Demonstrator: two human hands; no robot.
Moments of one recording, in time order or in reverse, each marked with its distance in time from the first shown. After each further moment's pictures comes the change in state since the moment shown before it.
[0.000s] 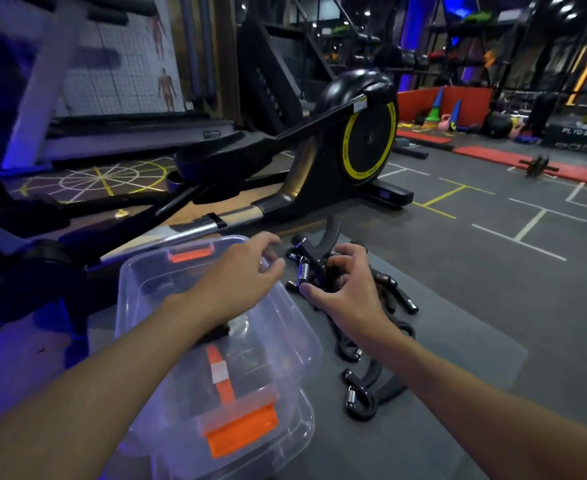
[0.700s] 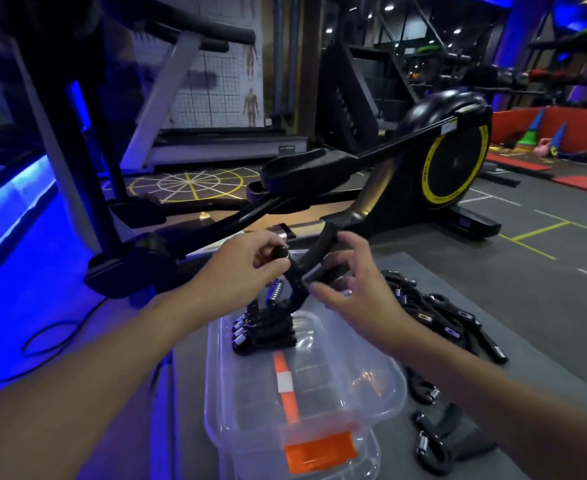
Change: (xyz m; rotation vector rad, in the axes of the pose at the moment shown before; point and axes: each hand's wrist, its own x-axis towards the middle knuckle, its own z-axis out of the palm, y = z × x) left_hand -0.033 -0.064 -0.090 -0.164 0.186 -0.014; right_hand 0.014 -0.076 0.082 0.110 -0.388 -0.134
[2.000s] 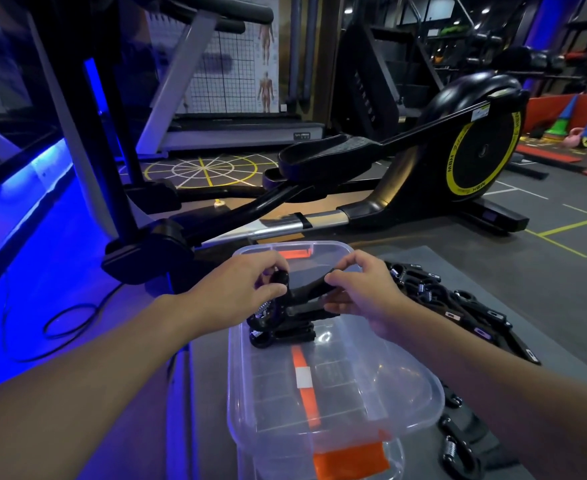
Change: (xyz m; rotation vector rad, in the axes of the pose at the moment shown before) left_hand -0.018 -0.056 -0.014 0.266 -0.173 0.011; right_hand 0.040 0.025 0.033 0.248 0.026 0.521
